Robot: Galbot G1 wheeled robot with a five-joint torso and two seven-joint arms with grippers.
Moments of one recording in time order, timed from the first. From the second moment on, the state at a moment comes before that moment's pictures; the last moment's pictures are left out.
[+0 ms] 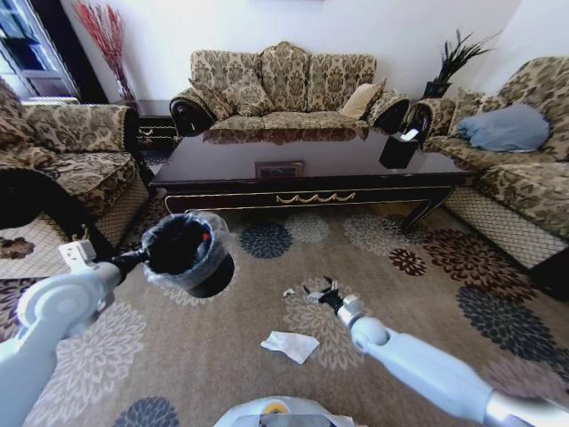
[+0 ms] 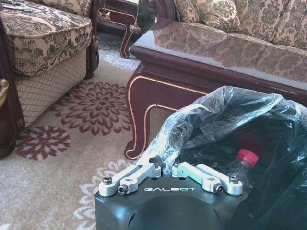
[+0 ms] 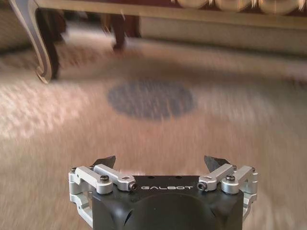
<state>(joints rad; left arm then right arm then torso) 1.30 -0.71 -0.89 -2.17 -1.49 0.66 -0.65 -0.77 0.78 -0.55 1.49 0.83 0.09 0.34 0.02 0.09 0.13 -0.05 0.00</state>
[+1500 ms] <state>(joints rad) 1.21 -0.72 -0.80 -2.09 -1.41 0.66 -0.59 -0.42 1.03 -0.97 0.84 0.46 0.39 -0.69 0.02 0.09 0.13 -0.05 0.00</state>
